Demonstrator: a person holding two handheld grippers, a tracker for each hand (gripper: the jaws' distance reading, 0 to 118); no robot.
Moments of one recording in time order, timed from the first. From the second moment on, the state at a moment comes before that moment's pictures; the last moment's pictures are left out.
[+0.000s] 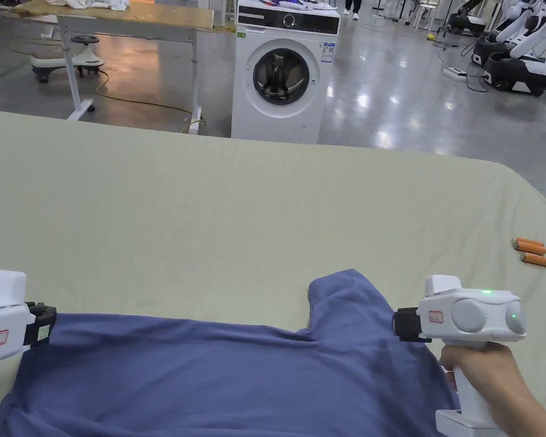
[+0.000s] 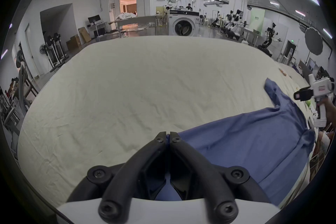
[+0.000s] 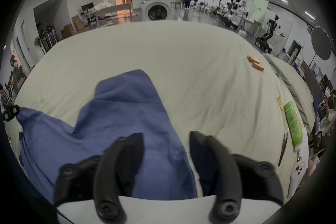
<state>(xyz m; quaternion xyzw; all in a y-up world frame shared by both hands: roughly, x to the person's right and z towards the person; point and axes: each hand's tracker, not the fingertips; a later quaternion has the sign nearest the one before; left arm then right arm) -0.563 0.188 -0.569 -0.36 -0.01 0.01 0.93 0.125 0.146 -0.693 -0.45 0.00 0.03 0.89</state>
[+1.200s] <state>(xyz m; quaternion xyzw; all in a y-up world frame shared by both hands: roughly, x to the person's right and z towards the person) -0.598 0.218 -0.503 -0.30 -0.01 0.06 0.95 0.138 0.234 -0.538 -0.35 0.04 0.04 0.93</state>
